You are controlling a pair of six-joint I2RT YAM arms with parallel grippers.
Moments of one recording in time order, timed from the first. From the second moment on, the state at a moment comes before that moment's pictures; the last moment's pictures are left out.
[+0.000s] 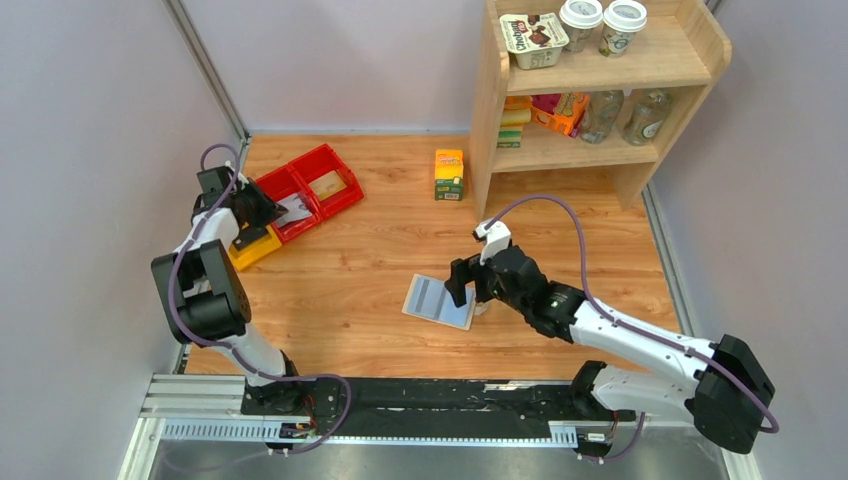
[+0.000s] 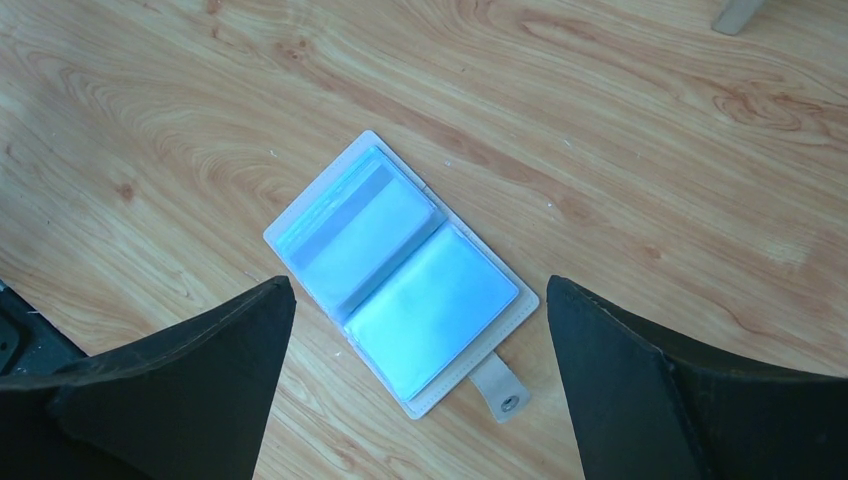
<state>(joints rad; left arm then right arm) 0.36 1.64 1.07 -0.22 0.42 -0.49 0.89 1.05 0.61 -0.06 0.19 0.35</state>
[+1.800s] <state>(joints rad) 0.10 1.42 1.26 -0.56 0.11 -0.31 0.90 1.41 0.97 -0.50 0.10 0.43</state>
